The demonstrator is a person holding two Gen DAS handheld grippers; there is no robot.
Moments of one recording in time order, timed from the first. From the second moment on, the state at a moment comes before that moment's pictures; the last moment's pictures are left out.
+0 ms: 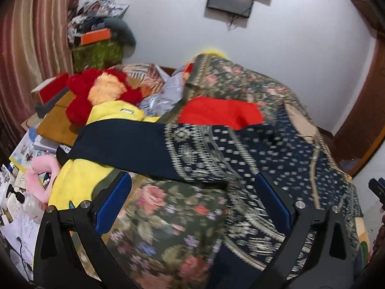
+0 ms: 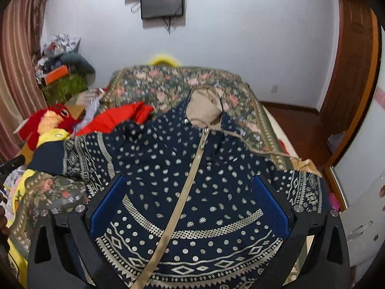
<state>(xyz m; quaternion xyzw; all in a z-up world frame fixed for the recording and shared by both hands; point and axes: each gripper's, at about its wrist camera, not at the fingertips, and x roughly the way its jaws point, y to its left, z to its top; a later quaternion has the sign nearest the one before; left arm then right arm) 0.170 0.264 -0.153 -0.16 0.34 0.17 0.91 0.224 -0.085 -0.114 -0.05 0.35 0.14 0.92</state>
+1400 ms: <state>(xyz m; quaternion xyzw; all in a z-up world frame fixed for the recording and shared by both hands) 0.243 0.447 -0.204 -0.24 0.37 0.30 0.85 0.265 -0.111 -0.144 -0.02 0.44 0.11 0.89</state>
